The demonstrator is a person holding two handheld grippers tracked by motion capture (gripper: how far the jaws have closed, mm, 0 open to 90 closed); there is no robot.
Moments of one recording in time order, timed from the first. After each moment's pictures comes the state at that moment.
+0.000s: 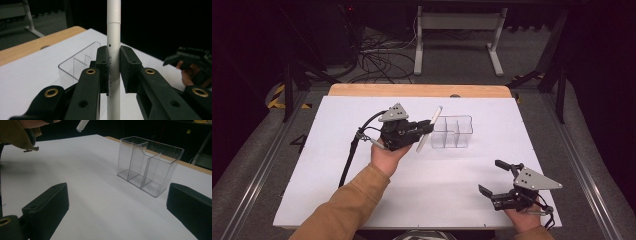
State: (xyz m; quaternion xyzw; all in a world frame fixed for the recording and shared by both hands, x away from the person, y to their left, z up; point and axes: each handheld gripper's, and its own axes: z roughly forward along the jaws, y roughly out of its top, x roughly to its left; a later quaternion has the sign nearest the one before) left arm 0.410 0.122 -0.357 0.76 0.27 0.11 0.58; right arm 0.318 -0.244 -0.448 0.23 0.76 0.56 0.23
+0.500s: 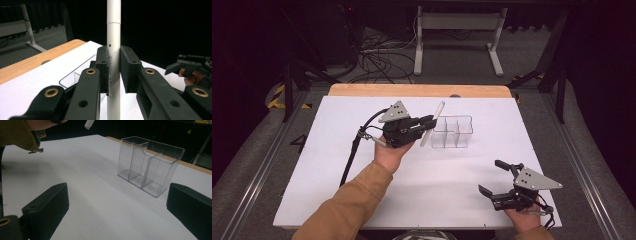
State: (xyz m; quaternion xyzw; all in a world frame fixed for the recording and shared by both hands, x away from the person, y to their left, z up) left arm 0.415 0.118 -0.357 0.74 0.25 0.13 0.61; right arm 0.319 -0.244 -0.449 0.23 0.76 0.56 0.23
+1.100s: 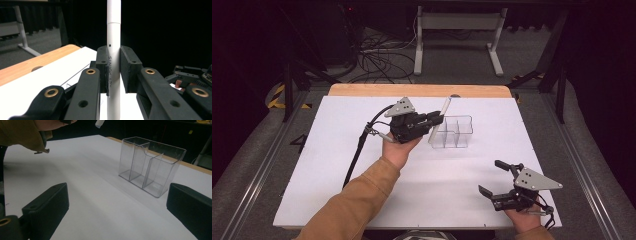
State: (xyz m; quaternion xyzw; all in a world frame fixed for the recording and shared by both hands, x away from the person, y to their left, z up) left arm 0.430 0.100 -0.355 0.73 0.24 0.12 0.63; right arm 0.318 -0.244 -0.449 0.23 0.76 0.56 0.23
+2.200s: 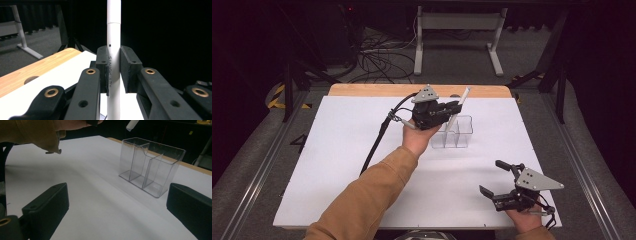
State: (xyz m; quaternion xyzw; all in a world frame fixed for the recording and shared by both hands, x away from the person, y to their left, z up) left arm 0.469 0.049 -0.351 0.73 0.24 0.12 0.62; right arm 0.318 -0.247 -0.448 0.23 0.76 0.57 0.23
